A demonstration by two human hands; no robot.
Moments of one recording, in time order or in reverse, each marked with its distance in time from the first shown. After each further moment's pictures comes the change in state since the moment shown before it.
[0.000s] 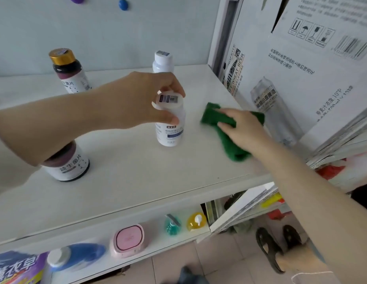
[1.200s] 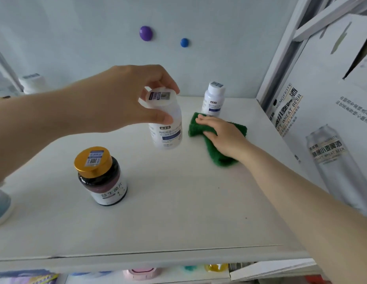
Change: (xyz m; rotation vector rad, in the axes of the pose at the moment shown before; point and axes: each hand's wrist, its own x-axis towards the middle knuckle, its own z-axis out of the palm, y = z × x) left_hand -0.014 -0.050 -0.065 0.160 0.282 -0.110; right_hand 0.108 -0.062 0.067 0.062 -0.240 -0.390
